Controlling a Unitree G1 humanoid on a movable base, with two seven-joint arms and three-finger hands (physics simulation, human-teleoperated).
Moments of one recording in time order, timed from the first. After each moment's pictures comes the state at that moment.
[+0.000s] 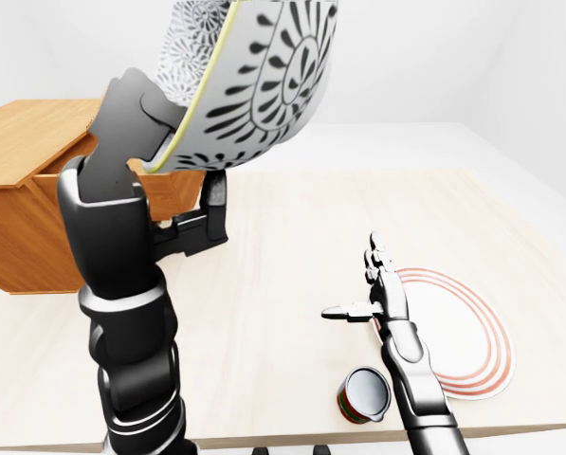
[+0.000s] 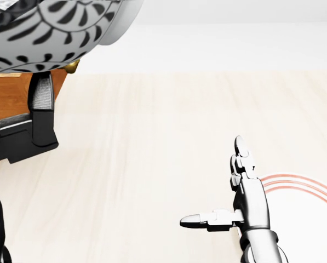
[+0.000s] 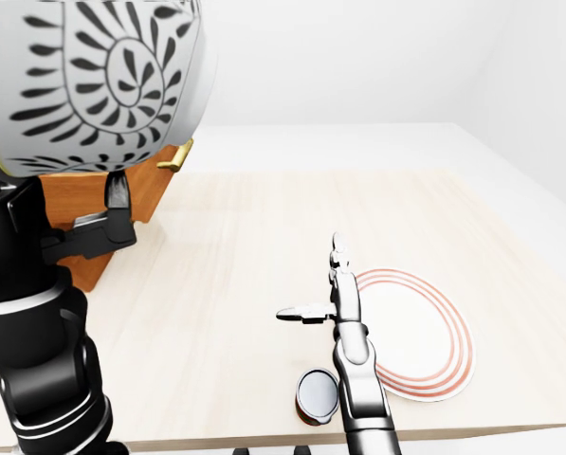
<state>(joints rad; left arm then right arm) -0.36 0.09 0.05 -0.70 0.55 -0.09 0.02 -0.02 -0.01 -0.01 0.03 -0.03 -0.01 -0.02</state>
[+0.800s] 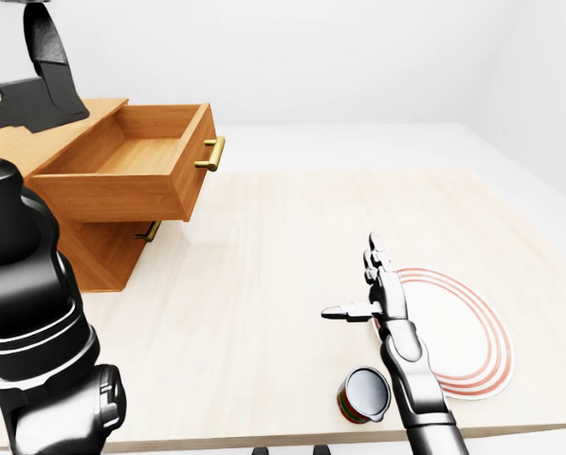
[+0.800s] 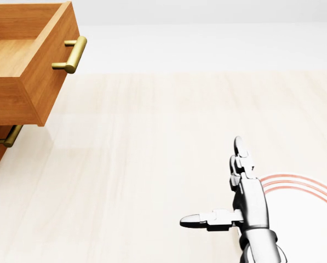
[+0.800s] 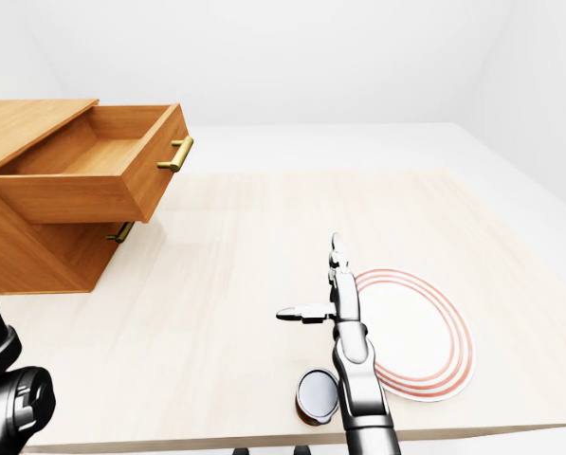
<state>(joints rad) -0.71 0.52 0.30 -0.36 0.38 -0.09 0.14 -0.03 -0.01 -0.01 0.06 -0.03 -0.02 -0.01</state>
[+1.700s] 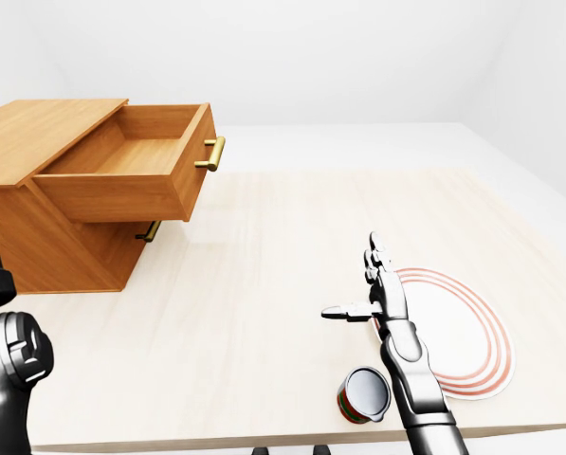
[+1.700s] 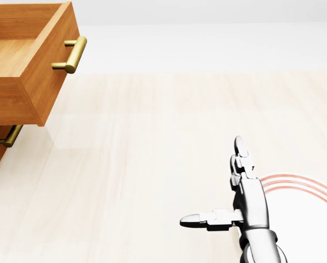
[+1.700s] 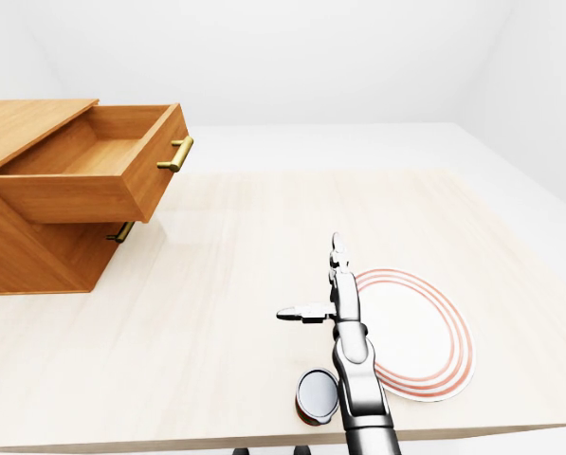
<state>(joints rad) -1.09 0.86 0.24 0.76 0.53 -0.09 0.52 -0.03 -0.01 -0.01 0.06 -0.04 -0.03 -0.02</state>
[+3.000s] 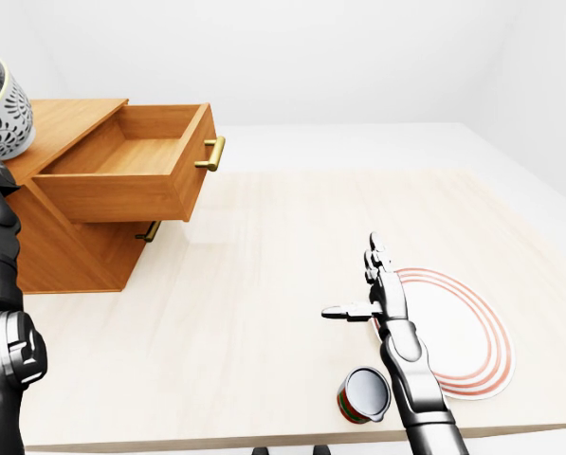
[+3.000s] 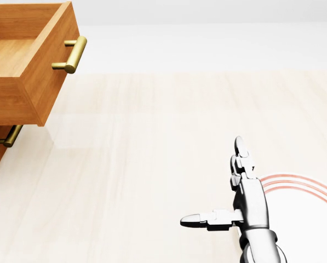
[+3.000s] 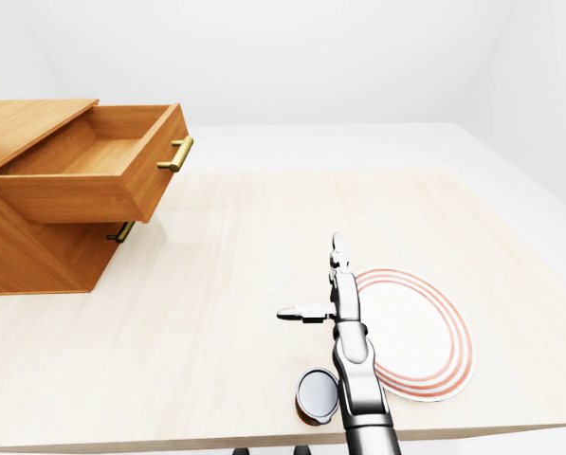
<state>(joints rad) -1.11 0.89 0.14 1.29 0.90 -0.09 0.52 -0.03 -0.01 -0.02 0.08 -0.03 -0.04 -0.02</state>
